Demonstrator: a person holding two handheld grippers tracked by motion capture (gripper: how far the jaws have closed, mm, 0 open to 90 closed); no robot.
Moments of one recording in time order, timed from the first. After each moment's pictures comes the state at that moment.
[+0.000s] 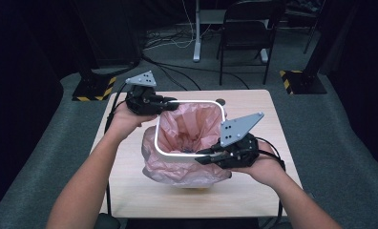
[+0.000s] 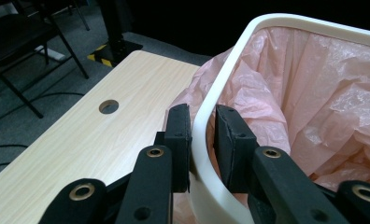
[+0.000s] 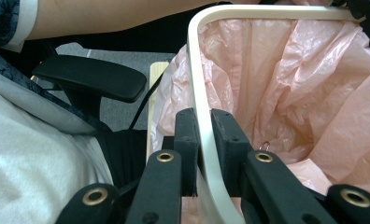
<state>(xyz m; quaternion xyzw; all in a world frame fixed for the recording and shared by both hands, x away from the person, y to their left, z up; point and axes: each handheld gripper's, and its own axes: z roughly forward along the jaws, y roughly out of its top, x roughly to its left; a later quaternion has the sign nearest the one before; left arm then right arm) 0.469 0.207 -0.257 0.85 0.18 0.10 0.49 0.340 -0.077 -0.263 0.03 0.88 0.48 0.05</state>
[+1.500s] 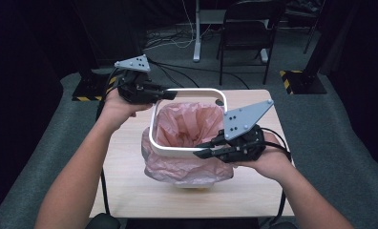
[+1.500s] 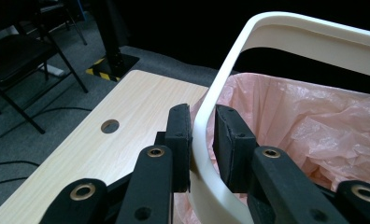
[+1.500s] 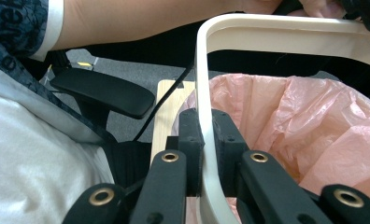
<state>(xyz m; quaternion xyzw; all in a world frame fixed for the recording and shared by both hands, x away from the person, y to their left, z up) 0.459 0.209 -0.207 0.85 0.16 0.11 0.50 0.330 -0.077 -0.220 -0.01 0.87 0.49 0.06</state>
